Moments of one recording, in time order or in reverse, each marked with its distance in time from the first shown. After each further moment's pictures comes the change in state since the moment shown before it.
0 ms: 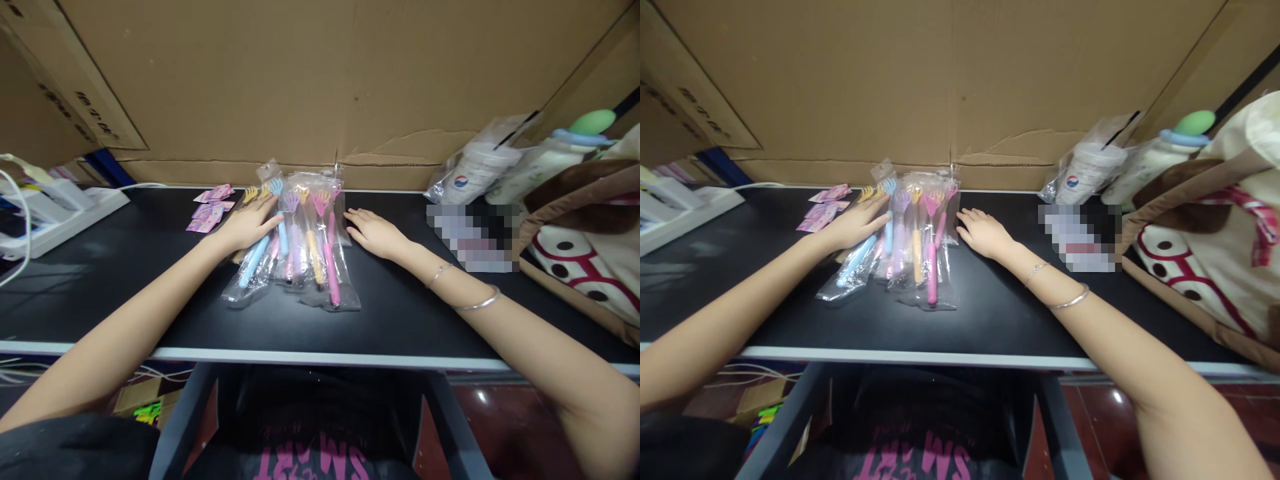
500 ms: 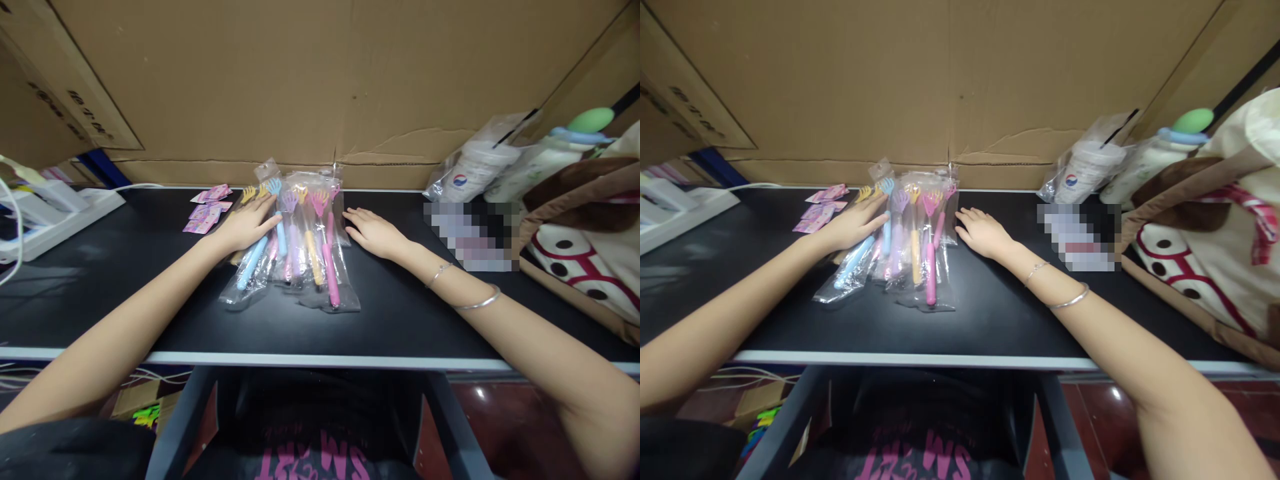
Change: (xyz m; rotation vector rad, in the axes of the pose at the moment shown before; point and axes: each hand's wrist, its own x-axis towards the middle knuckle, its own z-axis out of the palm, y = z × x) left_hand 0.001 -0.001 0.001 0.014 -0.007 0.007; right_hand 0.000 0.000 0.000 0.023 -0.012 0.018
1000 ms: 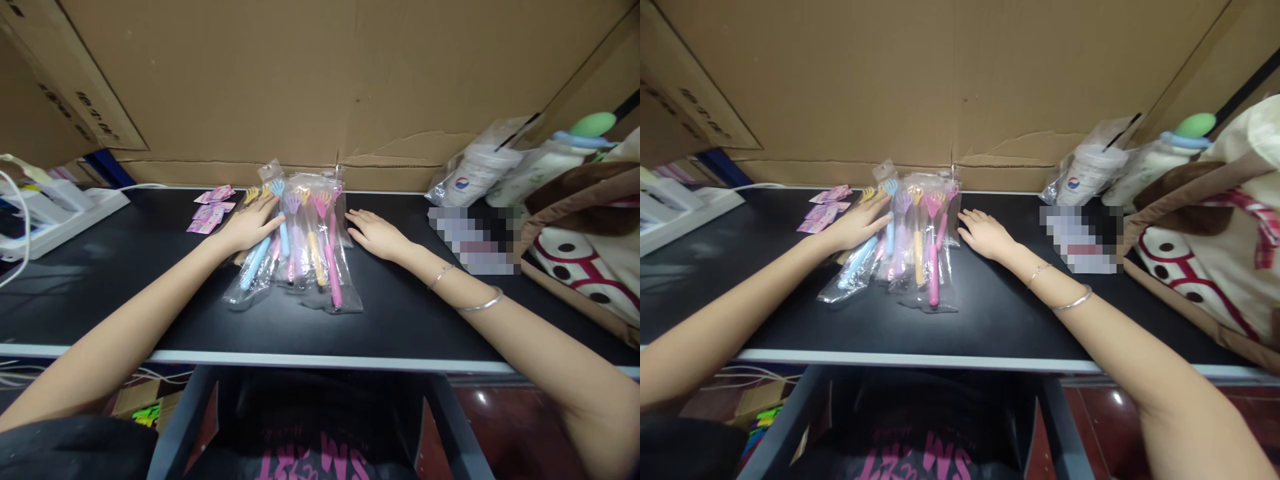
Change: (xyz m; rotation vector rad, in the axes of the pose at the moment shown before) left_hand 0.001 -0.002 0.002 -0.035 0.003 -0.015; right_hand 0.001 0.001 0.000 -0.004 -0.018 0.008
